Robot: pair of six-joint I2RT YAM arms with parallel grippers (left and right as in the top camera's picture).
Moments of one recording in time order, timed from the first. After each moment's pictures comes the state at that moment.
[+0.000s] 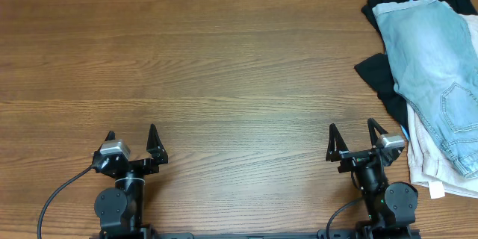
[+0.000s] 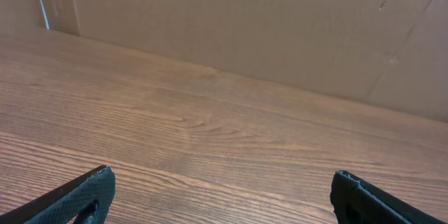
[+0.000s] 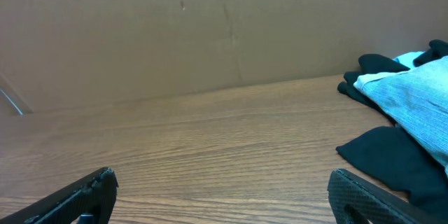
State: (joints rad) left arm 0.13 0.02 0.01 -0.07 0.05 -0.23; right arm 0.08 0.01 0.02 -0.02 -0.12 0.22
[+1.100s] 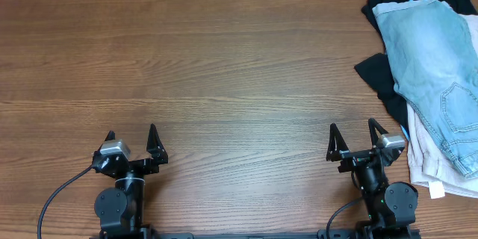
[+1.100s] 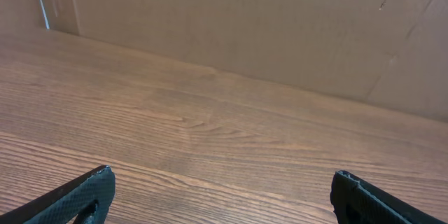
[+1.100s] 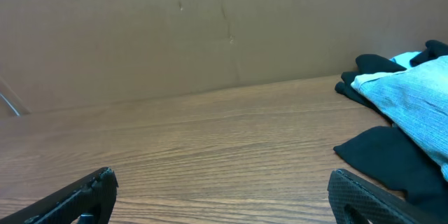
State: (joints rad) left arm 0.13 0.02 0.01 -0.07 0.05 -0.23; right arm 0.08 0.01 0.02 -0.02 -0.11 0.22
